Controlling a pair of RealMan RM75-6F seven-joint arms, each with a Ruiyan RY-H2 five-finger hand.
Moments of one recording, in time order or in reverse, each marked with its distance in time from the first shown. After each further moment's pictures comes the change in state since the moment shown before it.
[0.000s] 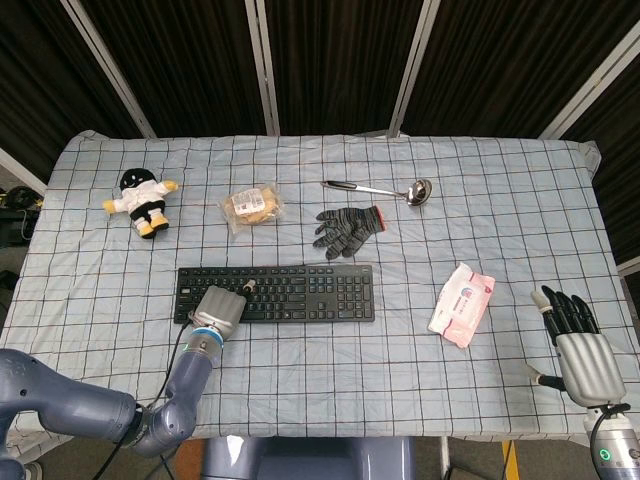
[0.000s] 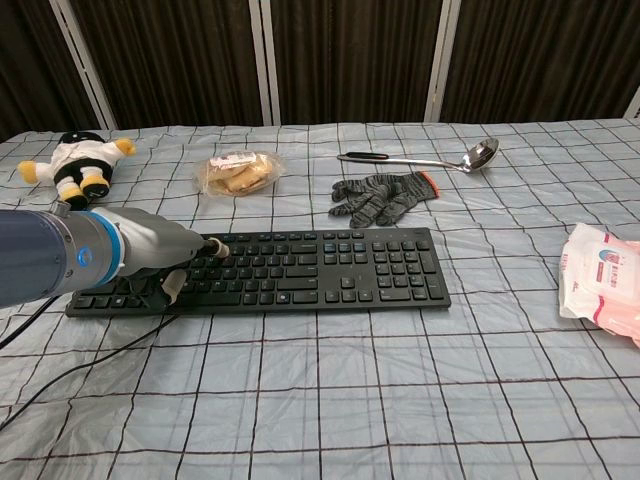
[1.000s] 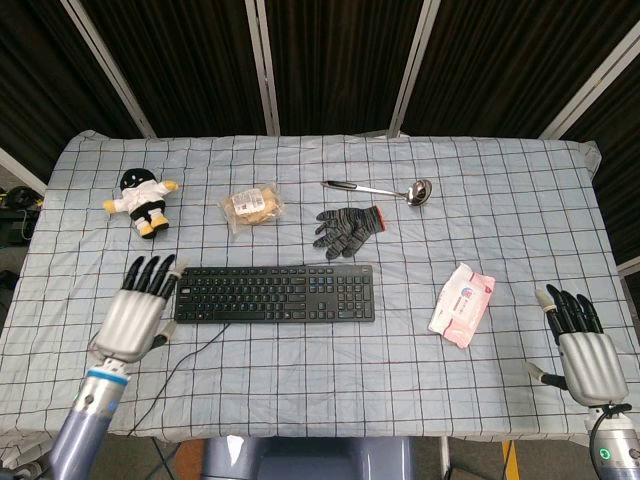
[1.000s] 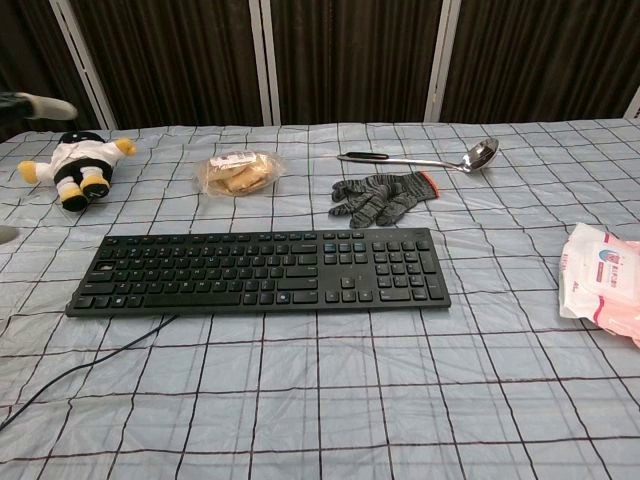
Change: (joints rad) left arm 0.488 0.298 0.353 -0.219 1.042 0.503 -0.504; right arm -0.006 -0.013 0.011 0.004 0.016 0.015 -0.039
